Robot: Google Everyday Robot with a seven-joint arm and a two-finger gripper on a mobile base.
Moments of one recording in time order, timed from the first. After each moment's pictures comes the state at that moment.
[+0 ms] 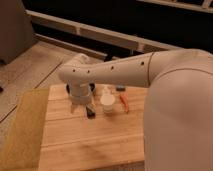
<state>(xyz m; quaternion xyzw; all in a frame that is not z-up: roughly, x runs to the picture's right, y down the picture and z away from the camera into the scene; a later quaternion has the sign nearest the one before) -0.108 0.103 0.703 -0.26 0.23 0.64 0.68</state>
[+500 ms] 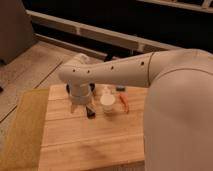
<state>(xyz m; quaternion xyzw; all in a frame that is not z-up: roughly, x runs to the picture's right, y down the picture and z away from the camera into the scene) -0.108 0.102 0.703 -0.26 0.23 0.64 0.69</state>
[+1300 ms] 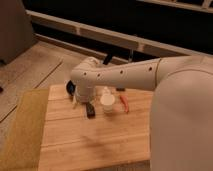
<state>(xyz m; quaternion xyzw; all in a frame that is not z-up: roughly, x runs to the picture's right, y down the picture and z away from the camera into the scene) -0.104 0.089 0.757 -0.29 0.13 0.61 0.73</state>
